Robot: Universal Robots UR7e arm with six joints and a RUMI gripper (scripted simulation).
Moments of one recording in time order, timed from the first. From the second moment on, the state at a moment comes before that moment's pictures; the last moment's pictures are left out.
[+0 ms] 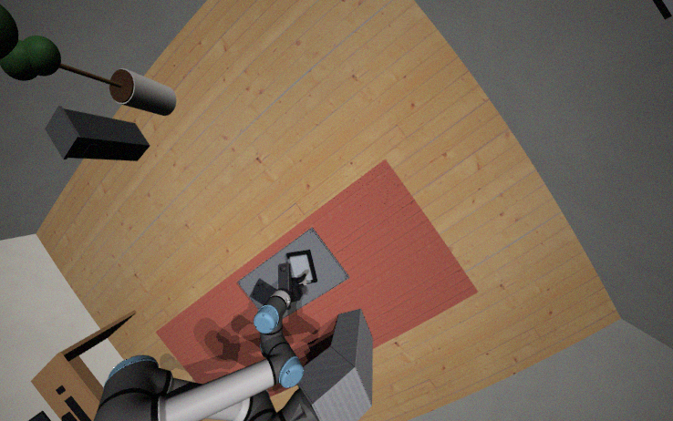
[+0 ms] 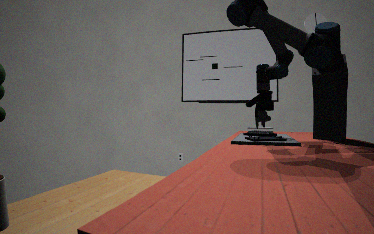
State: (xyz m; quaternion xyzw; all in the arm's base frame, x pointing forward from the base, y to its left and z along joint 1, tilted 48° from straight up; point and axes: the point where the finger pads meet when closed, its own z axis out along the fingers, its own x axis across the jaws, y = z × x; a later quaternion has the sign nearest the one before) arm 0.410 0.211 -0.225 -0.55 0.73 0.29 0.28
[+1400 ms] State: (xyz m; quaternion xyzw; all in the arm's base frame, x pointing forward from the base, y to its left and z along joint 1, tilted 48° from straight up) arm 0.411 0.220 -0.233 -0.55 0.73 0.29 0.28
